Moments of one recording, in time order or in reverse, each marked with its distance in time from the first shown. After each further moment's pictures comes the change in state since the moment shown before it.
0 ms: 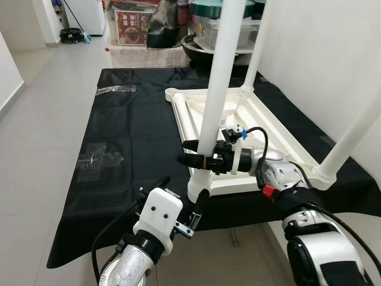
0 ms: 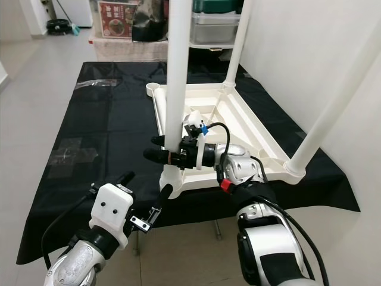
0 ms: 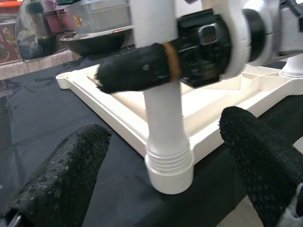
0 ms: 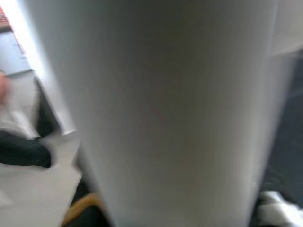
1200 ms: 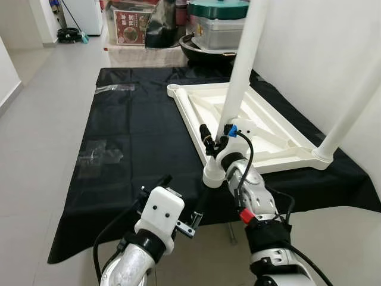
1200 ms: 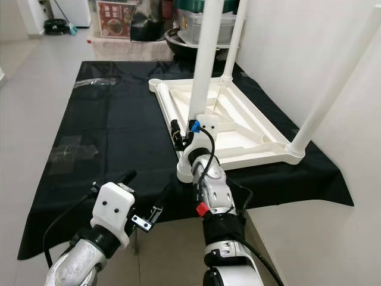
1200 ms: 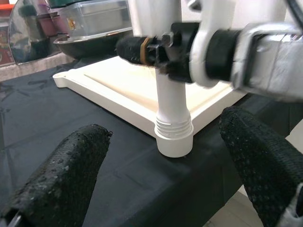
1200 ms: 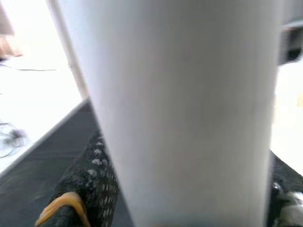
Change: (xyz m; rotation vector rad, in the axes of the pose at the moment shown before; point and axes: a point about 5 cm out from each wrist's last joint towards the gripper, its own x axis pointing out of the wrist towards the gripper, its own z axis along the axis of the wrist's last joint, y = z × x) left arm 0.001 0.000 0.001 0.002 -0.004 -0.003; right arm -0.002 0.003 -0.011 0.067 -0.245 -0.811
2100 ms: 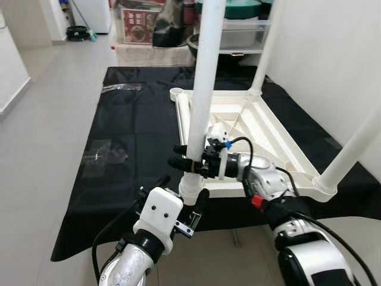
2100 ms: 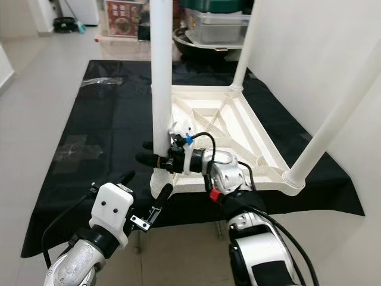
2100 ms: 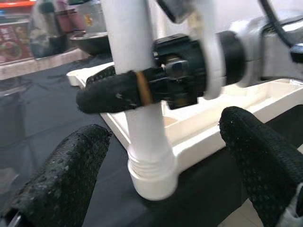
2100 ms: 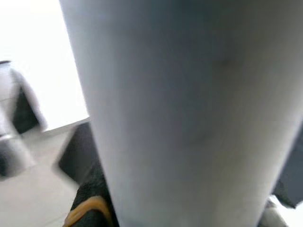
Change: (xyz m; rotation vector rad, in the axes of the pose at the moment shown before) left arm 0.000 0.000 -0.001 0.001 0.002 0.002; right arm 0.010 0.013 -0.008 -0.151 0.221 0.653
